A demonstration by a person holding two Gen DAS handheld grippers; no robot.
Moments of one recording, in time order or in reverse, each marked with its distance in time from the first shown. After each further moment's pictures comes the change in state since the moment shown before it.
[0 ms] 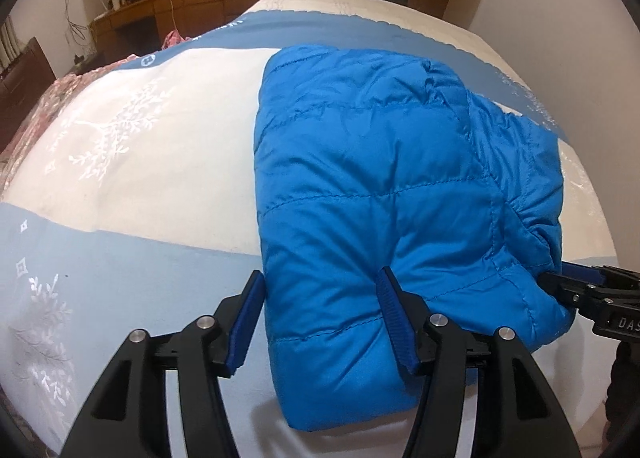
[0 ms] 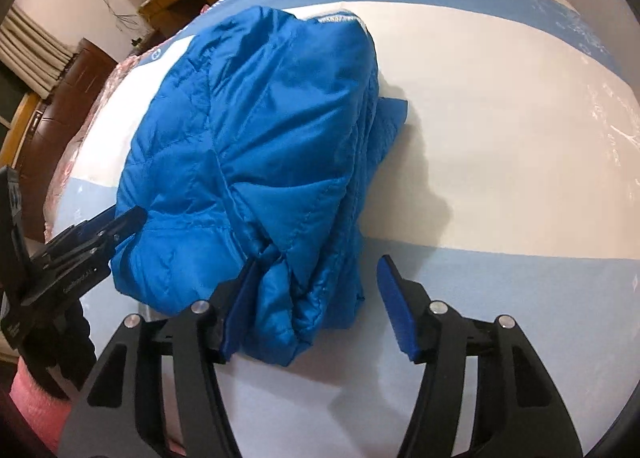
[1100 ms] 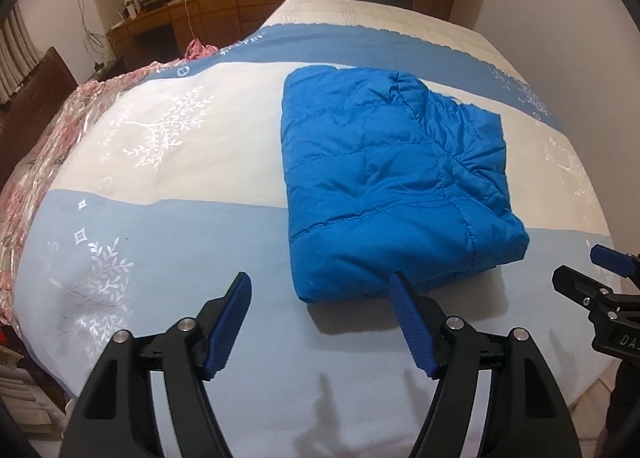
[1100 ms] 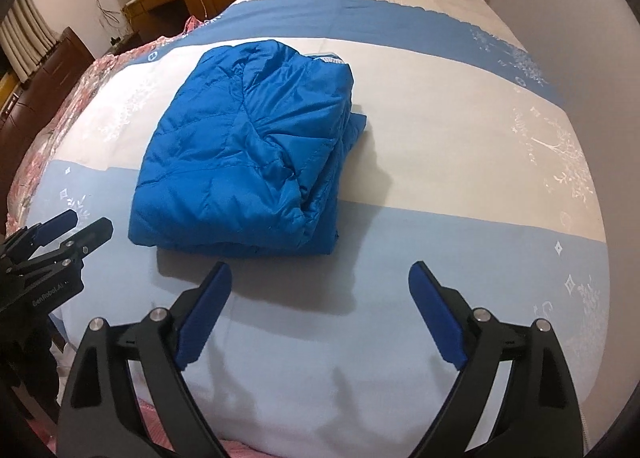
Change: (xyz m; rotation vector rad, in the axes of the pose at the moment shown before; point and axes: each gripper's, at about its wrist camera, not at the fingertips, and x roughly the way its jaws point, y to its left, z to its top) left arm -0.100 -0.019 -0.037 0.009 0.001 0.073; right arm -0.091 0.050 -0.056 -0.042 -0.104 -0.196
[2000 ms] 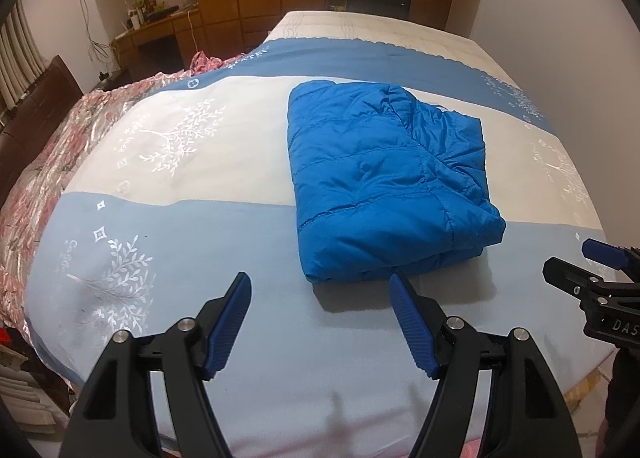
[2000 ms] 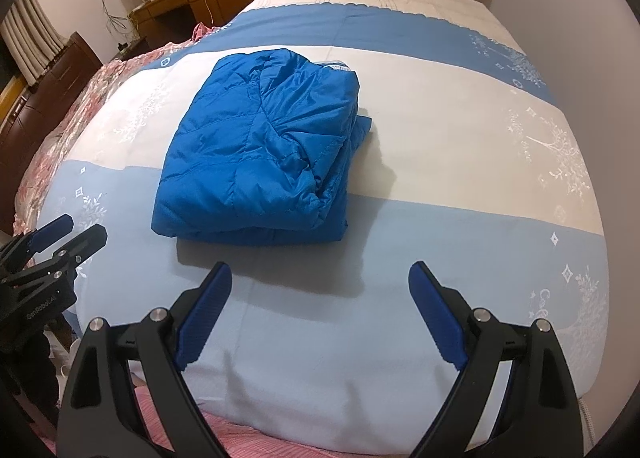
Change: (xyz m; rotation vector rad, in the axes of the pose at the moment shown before) left arm -0.038 0.000 -0.015 0.018 -0.035 0.015; right arm -0.020 0.012 -0.011 0.003 -0.017 0.021
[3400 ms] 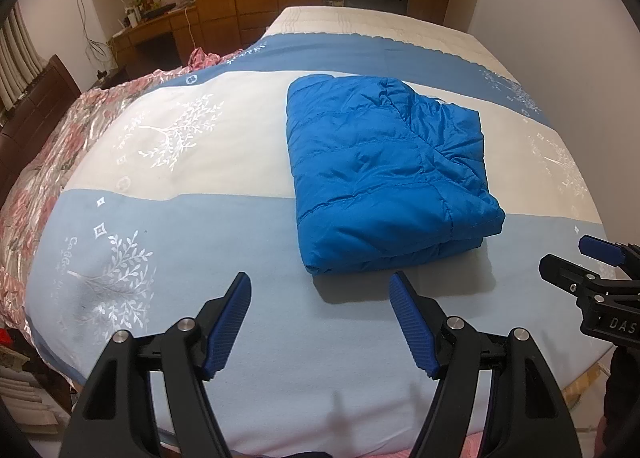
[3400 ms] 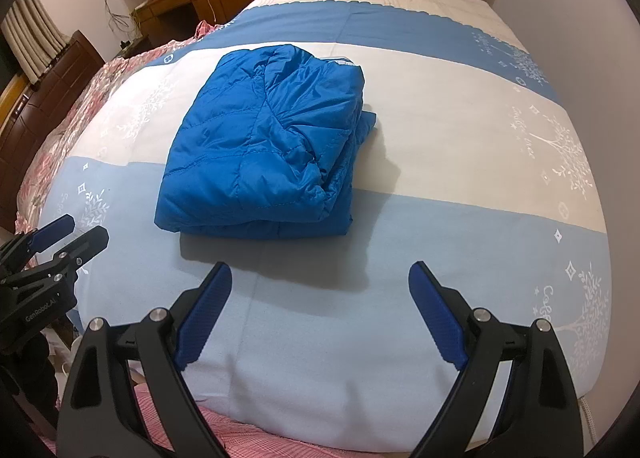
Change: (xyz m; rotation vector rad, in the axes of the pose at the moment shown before) left arm -0.002 0.002 -0.005 0.008 0.018 -0.004; right arm 0.002 0.002 -0.005 -0.001 0.009 0.012
